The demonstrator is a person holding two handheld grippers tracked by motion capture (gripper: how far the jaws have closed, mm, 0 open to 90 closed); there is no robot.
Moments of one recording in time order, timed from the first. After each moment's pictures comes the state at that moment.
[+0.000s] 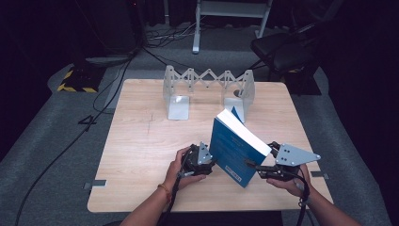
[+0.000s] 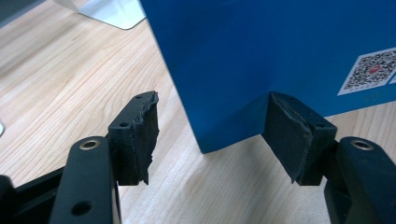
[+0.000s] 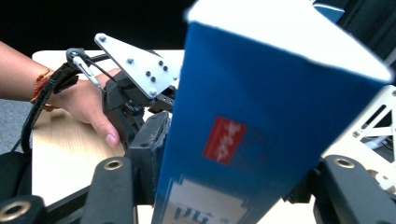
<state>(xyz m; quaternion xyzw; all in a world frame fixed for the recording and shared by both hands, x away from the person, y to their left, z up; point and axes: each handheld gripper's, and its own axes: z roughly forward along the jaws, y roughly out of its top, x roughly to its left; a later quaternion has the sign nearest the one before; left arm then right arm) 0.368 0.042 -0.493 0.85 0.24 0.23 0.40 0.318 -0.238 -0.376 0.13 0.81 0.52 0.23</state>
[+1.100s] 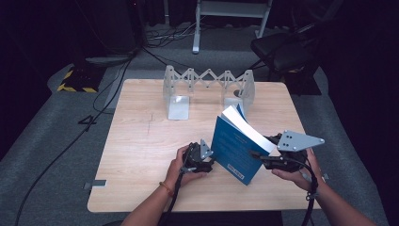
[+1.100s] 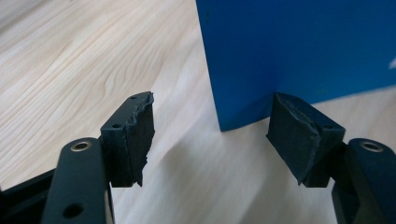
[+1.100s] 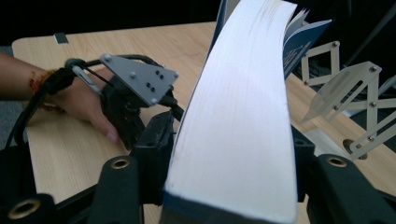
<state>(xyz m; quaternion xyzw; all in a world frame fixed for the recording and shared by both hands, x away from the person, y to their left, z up) 0.377 0.043 -0.498 0.87 0.28 0.20 0.35 0.326 -0.236 -0.334 0.18 0.84 0.46 0.22</state>
